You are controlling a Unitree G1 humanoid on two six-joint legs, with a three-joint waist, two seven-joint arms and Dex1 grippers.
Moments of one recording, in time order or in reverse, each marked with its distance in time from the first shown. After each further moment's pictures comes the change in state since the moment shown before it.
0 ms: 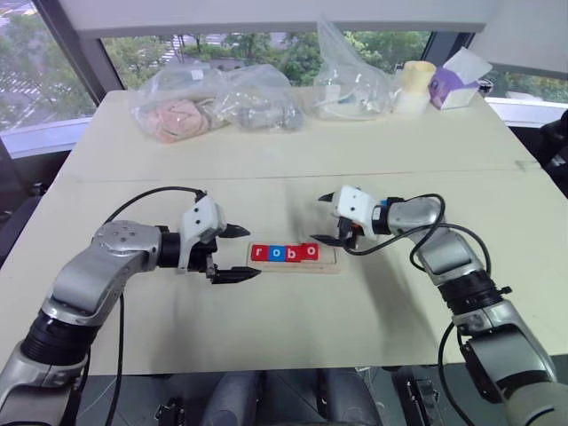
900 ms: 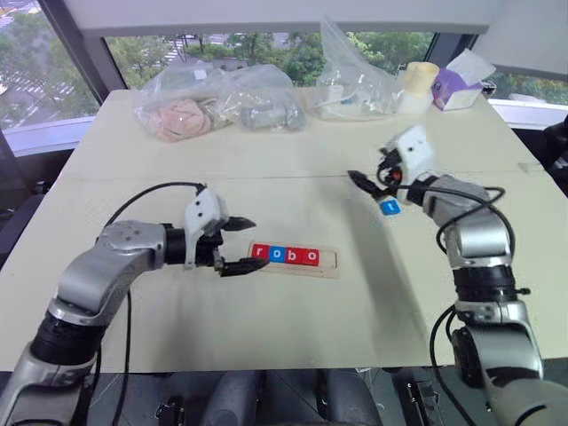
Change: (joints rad) left arm -0.059 -0.114 0.055 -0.018 -0.063 0.026 0.116; right arm 0.027 0.126 -0.441 -0.184 0.140 0.572 -0.484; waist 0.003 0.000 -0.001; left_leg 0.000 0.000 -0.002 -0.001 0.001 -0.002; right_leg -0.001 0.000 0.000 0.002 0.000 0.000
